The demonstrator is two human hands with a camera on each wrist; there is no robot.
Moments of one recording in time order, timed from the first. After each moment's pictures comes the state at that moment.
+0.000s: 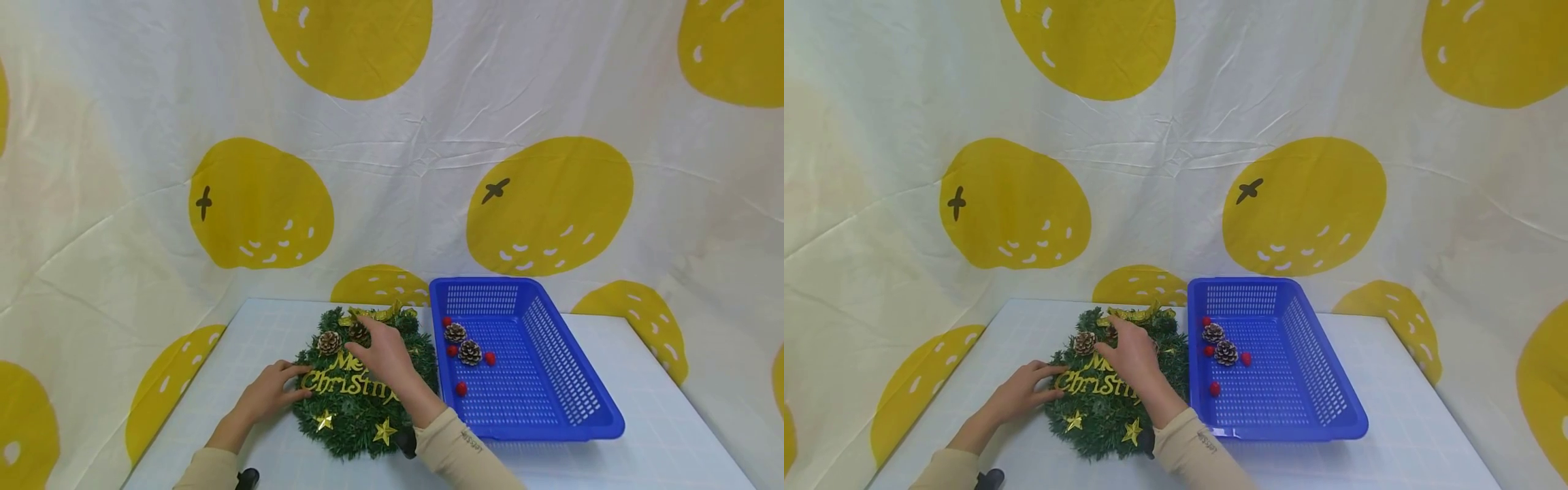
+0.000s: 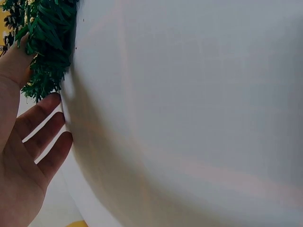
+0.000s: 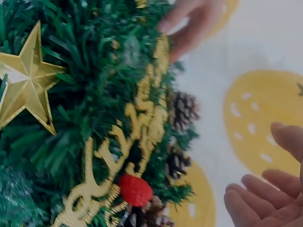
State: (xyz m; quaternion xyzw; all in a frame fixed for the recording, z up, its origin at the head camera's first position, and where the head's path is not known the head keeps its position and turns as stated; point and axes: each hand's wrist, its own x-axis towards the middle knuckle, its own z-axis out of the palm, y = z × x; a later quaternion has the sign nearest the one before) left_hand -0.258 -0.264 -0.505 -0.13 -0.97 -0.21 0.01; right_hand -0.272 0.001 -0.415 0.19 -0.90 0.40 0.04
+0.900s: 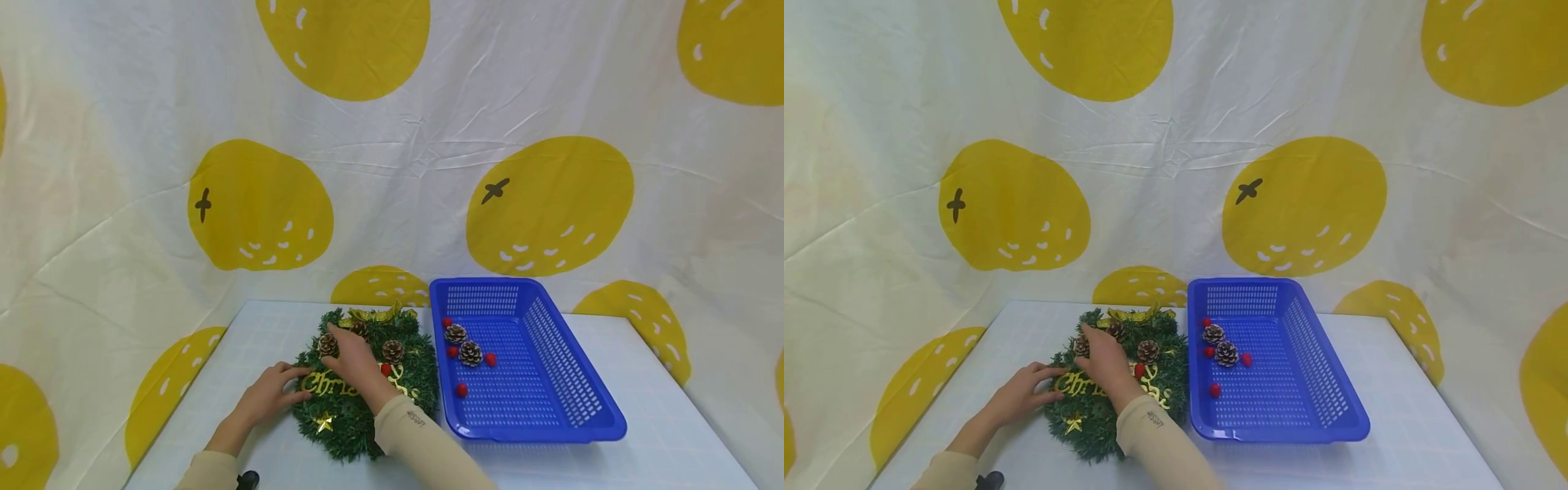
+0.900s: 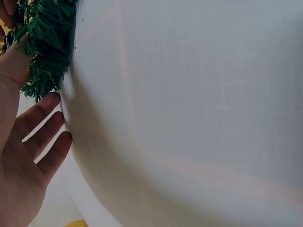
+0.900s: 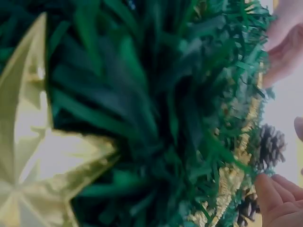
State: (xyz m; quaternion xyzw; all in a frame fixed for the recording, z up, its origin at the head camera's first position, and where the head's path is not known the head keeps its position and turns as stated) left_hand -0.261 -0.266 -0.509 -0.13 -0.97 -0.21 0.01; right_hand -0.302 -0.054 -0.467 0.24 -0.91 0.33 0.01
